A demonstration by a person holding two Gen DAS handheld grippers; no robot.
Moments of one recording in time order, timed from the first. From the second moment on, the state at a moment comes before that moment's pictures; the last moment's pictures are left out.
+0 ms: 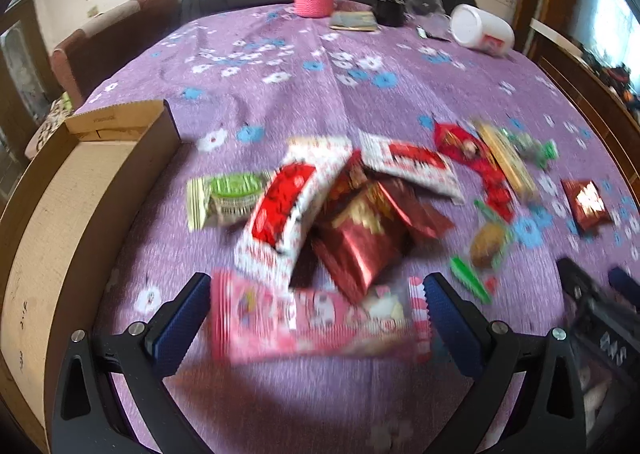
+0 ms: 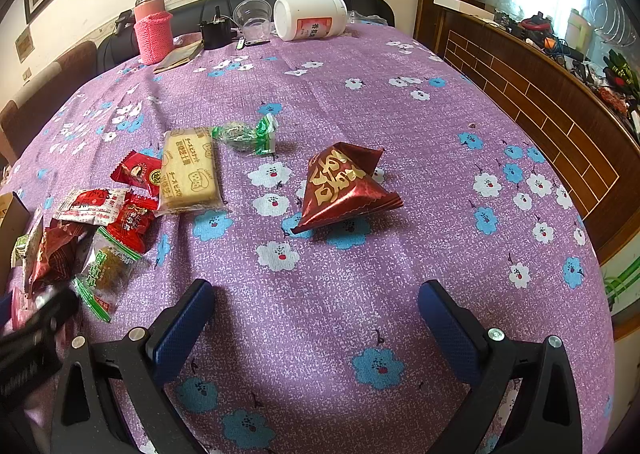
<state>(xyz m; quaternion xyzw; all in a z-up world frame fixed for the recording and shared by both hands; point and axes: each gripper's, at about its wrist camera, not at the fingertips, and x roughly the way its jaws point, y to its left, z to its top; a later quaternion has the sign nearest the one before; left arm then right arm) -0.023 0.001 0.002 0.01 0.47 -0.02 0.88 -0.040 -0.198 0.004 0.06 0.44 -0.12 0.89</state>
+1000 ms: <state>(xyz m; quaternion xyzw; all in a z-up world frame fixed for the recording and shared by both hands) -0.100 0.107 0.055 -0.10 0.45 -0.15 0.87 -0.023 -0.148 0.042 0.10 0.47 0.05 0.87</state>
